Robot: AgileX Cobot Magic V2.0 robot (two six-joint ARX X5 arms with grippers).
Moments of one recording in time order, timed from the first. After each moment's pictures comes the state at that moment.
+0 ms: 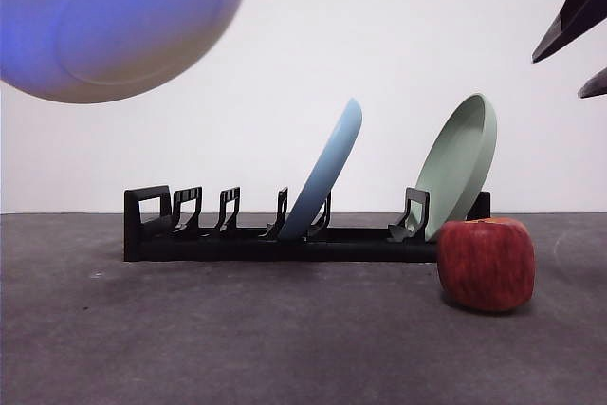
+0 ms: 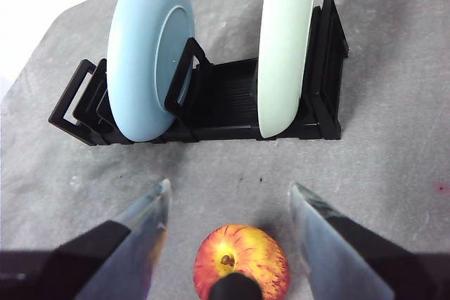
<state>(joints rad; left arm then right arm) -0.95 1.21 1.42 -1.13 -0.13 -0.11 0.05 0.93 0.66 -0.25 -0.44 0.26</state>
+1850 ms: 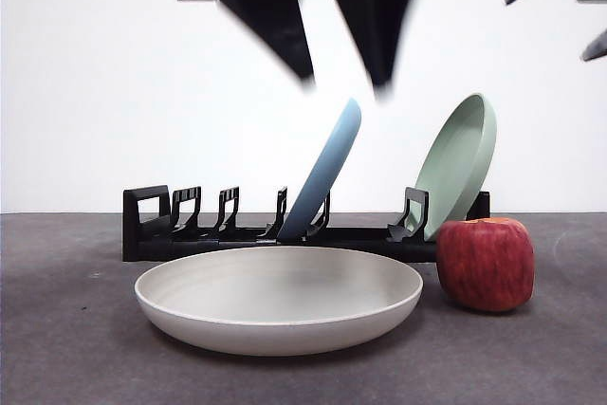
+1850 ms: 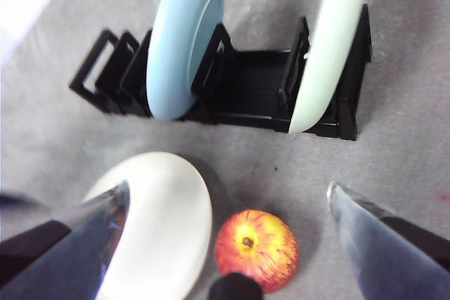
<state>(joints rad) -1.05 1.56 1.42 -0.80 -0.35 -0.11 0.14 0.97 0.89 -0.54 -0.39 0.13</state>
